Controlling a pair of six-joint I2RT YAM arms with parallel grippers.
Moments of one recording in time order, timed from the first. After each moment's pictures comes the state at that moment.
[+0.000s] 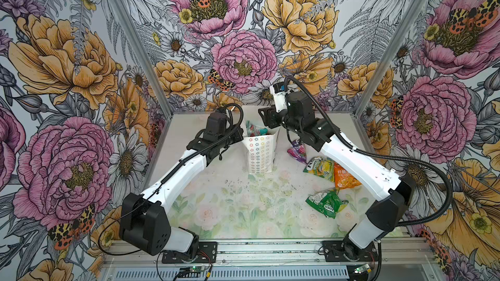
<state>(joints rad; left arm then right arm) -0.40 1.42 1.20 -0.30 0.14 -0.66 0.68 1.61 1.71 -0.46 0.06 0.18</state>
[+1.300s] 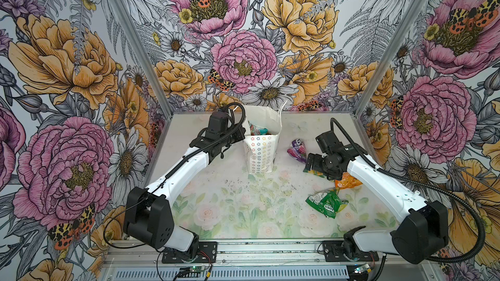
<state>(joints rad) -0.39 1.46 1.21 -0.26 0.18 -0.66 0.34 1.34 1.12 -1.03 0.06 0.68</state>
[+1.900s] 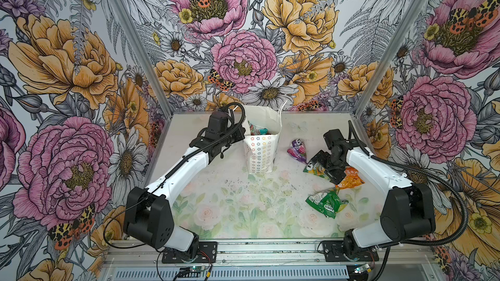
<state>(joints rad) -0.39 1.46 1.21 -0.26 0.18 -0.66 0.17 1.48 1.11 -0.99 -0.08 1.09</state>
